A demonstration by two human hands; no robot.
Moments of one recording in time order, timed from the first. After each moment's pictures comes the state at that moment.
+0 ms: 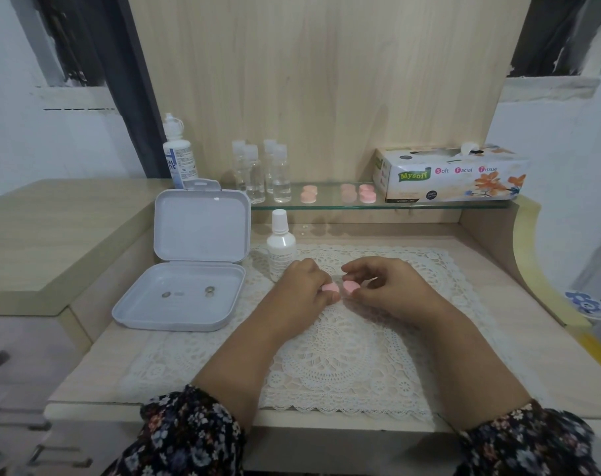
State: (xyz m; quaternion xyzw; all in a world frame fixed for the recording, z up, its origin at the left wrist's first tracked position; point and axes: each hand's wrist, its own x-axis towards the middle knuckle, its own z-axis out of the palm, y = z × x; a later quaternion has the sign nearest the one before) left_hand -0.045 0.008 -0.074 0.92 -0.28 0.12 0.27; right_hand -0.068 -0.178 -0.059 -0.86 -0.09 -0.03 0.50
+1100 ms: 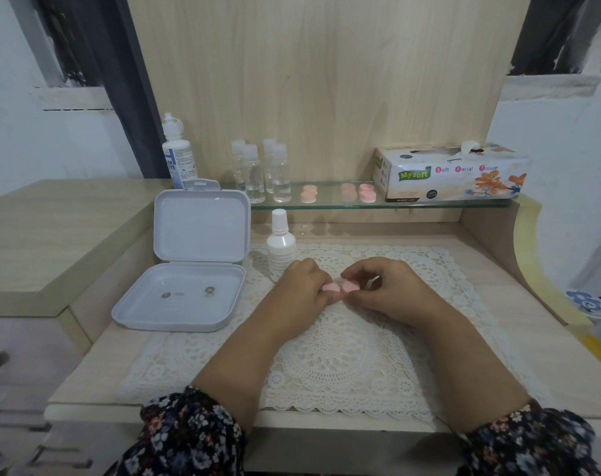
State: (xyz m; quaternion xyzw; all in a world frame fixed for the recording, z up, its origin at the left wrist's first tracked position) left_hand -0.046 0.009 -0.073 0.92 -0.27 0.11 0.27; right_hand -0.067 -0.176 -0.061 -0.89 -0.11 -0.06 0.44
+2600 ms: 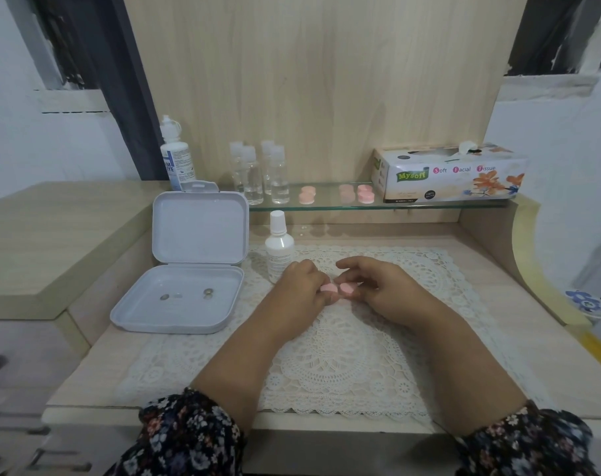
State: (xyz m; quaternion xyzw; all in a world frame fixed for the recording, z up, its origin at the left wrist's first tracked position) left_hand -0.045 0.007 -0.073 0.92 -0.27 0.11 0.27; right_hand -0.064 -0.174 -0.064 -0.87 -0.11 -0.01 0.48
